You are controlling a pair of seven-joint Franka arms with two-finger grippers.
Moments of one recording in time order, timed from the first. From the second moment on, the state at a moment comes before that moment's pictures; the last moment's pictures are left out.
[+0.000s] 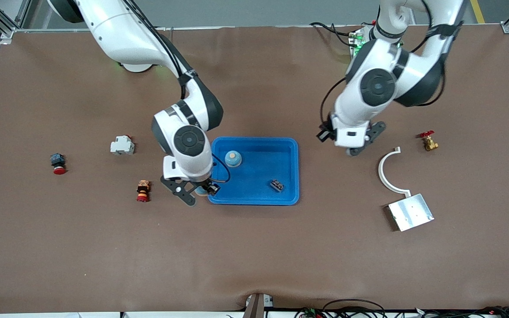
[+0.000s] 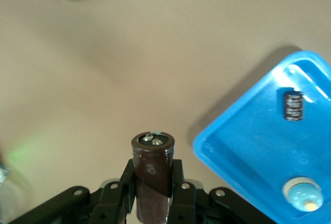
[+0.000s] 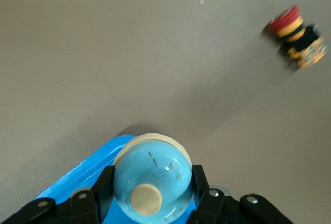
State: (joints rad) left arm -0.38 0.15 -0.09 -1.88 -0.12 1.84 -1.10; right arm 0.53 0.64 -0.02 -1.45 -0.12 2.07 1.22
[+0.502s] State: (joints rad) left arm -0.16 -0.03 -0.09 -2.00 -0.12 1.77 -0.63; right arm 0.38 0.43 -0.02 -1.65 -0.12 2.06 0.90
